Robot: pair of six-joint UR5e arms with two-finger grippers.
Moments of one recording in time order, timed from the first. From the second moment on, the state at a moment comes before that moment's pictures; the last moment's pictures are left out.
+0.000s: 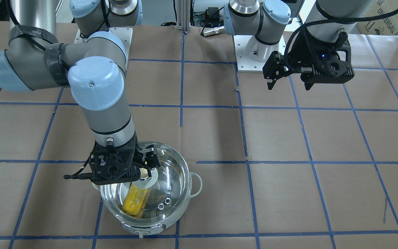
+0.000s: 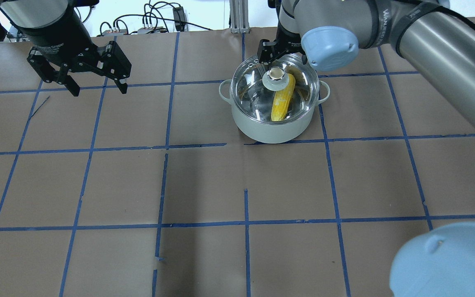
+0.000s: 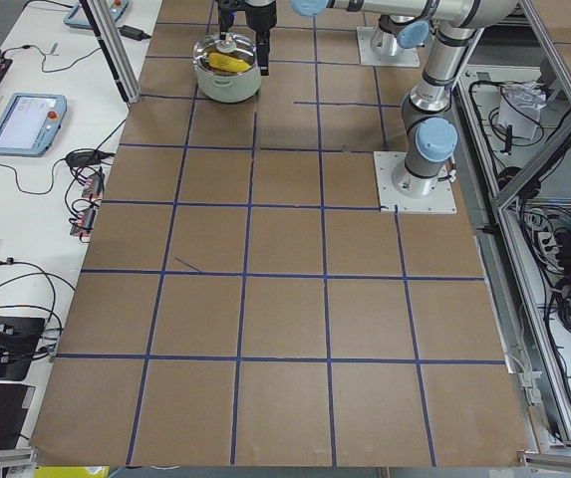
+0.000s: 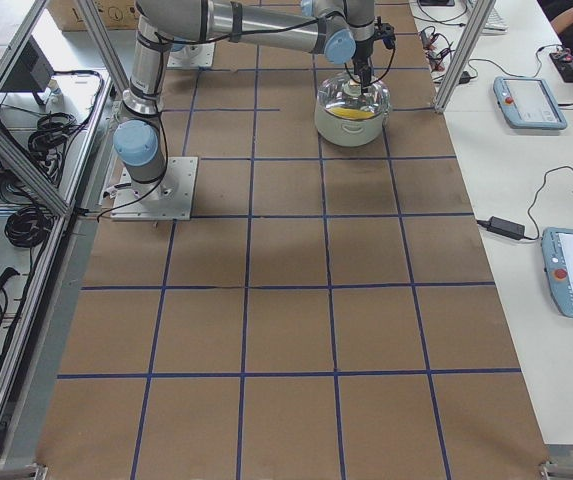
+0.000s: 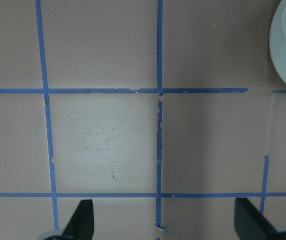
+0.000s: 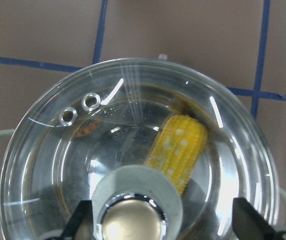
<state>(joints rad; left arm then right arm) -1.54 -1.62 -1.44 -1.71 1.58 0.02 1.73 -1.16 1.40 -2.01 -1.58 0.04</state>
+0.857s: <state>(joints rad) -1.54 -1.62 -1.44 -1.71 1.58 0.02 1.53 -1.59 1.54 -1.67 -1.52 -0.04</state>
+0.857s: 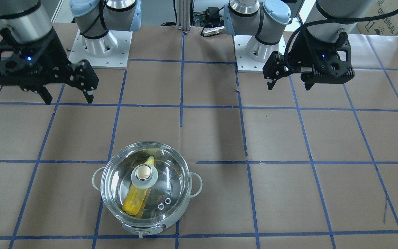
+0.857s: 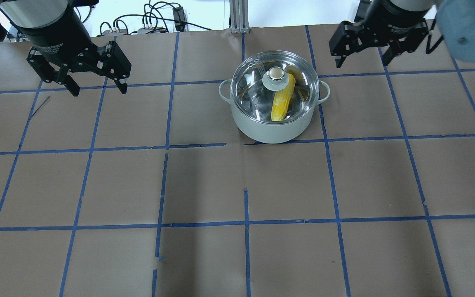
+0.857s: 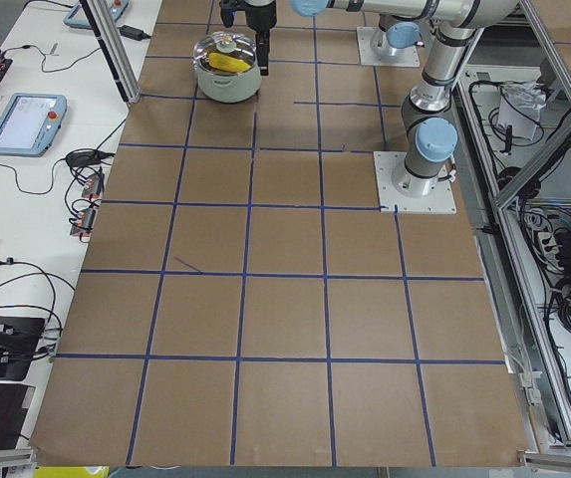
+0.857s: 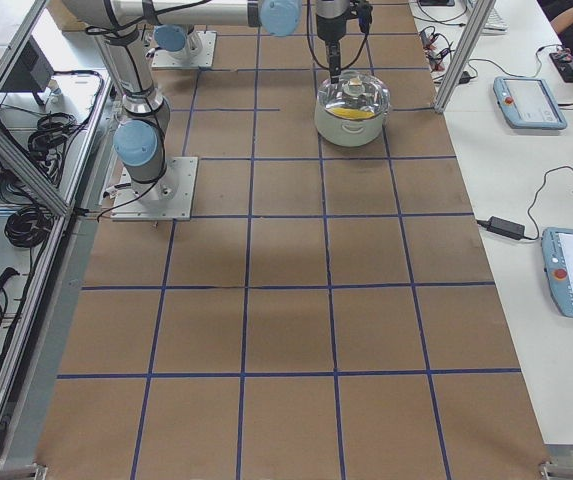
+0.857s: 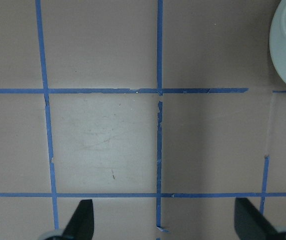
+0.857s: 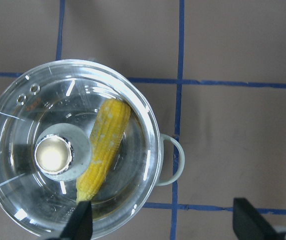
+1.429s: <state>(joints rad) -1.54 -1.62 -1.44 -1.71 1.58 0.02 1.50 -1.74 1.57 -1.53 -1.55 -0.08</state>
